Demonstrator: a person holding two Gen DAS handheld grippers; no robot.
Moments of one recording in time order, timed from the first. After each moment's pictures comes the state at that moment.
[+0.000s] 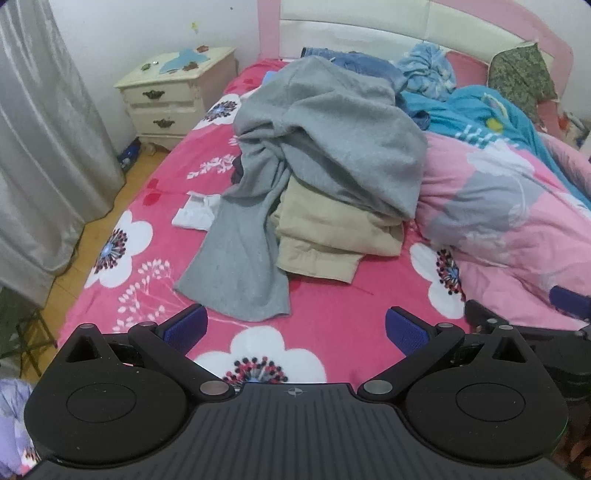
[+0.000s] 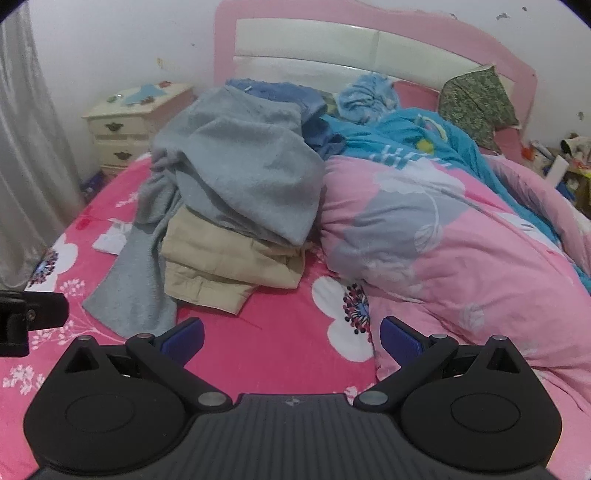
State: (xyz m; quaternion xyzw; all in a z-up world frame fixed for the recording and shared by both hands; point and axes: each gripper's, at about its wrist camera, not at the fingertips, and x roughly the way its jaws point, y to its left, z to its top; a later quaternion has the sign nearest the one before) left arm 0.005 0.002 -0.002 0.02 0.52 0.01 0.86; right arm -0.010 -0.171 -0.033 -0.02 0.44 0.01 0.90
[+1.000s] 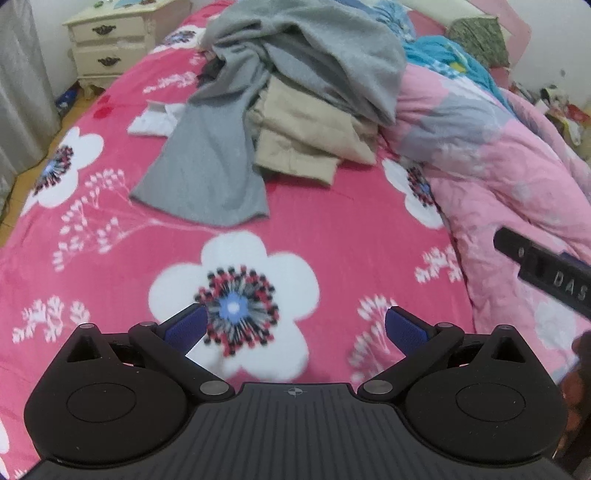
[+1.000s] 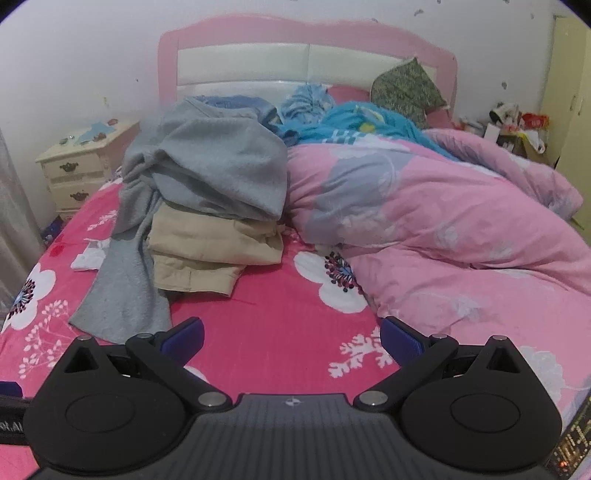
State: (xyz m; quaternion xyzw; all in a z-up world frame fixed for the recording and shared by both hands) left arm -0.085 0.107 -0.114 -0.05 0.54 -0.12 0.83; right arm -0.123 -0.111 -0.072 0.02 0.38 -0.11 0.92
